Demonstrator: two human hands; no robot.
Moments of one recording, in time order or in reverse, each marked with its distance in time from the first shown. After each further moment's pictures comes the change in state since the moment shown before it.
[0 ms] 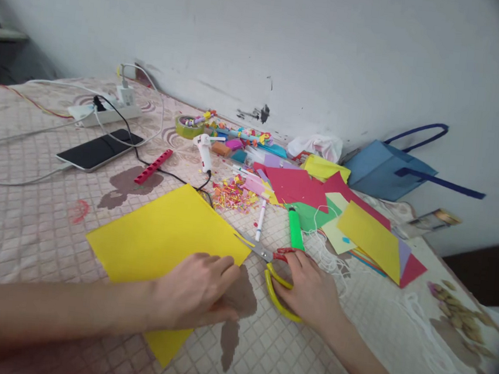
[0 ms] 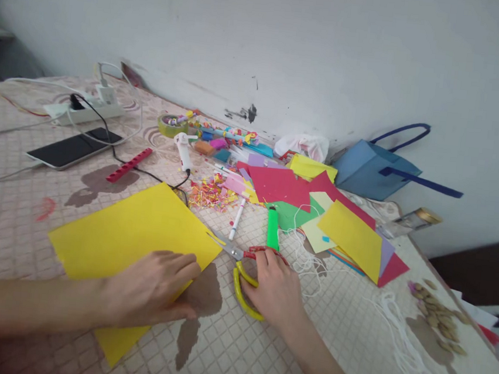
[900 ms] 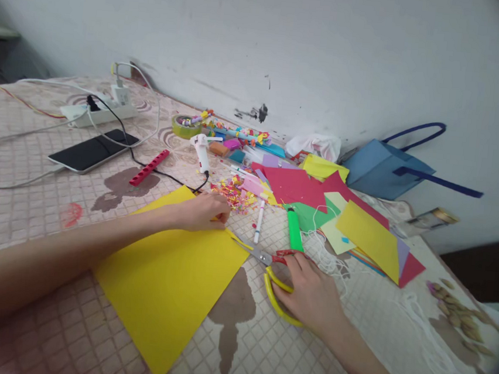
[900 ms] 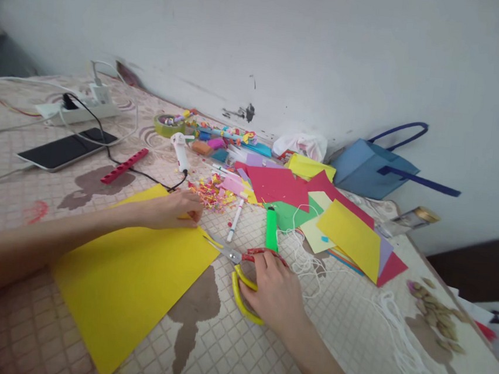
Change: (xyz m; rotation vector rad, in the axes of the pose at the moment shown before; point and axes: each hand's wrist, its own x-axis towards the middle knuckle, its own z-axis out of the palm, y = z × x) left_hand 0.063 -0.108 -0.024 -0.134 0.088 0.127; right_hand -0.001 0.001 -0.001 -0.050 0.055 -0.056
